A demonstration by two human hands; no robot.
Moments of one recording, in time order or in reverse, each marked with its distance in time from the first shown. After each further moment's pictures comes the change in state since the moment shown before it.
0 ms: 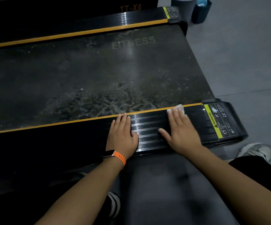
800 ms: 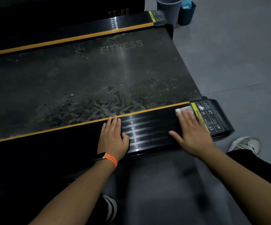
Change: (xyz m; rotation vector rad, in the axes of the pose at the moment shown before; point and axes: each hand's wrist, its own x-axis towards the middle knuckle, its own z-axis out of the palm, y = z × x) left_hand 0.000 -0.002 0.001 0.034 -0.017 -0.003; right_hand -0.039 0.063 -0.011 -0.050 0.039 0.107
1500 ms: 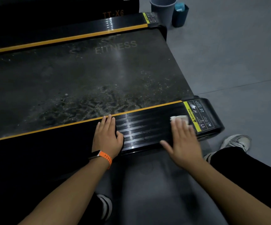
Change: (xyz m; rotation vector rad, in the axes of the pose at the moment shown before) left_hand 0.001 0.001 0.000 -0.007 0.002 -0.002; right_hand -0.040 -0.024 0.018 0.038 0.071 0.048
